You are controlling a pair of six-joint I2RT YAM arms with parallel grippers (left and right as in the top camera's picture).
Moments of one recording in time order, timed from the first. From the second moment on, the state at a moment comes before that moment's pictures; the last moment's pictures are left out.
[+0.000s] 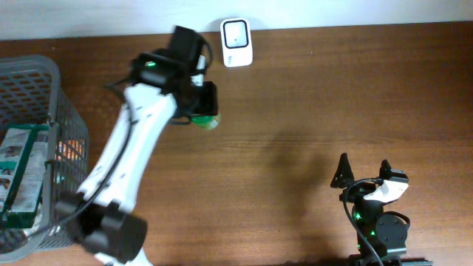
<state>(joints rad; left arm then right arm) -0.38 1.88 1.88 -1.28 0.06 -0.34 0.03 0.01 0.01 -0.06 0.15 0.25</state>
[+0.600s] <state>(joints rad) -0.43 2.20 1.83 -1.10 -0.05 -0.51 0.03 0.01 0.01 -0.06 0.15 0.25</state>
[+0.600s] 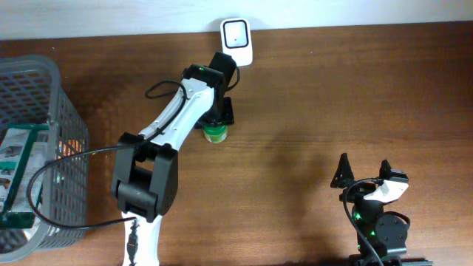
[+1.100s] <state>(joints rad) -0.38 2.19 2.04 -1.28 -0.07 -0.52 0.03 0.01 0.01 -0.06 0.15 0.25</state>
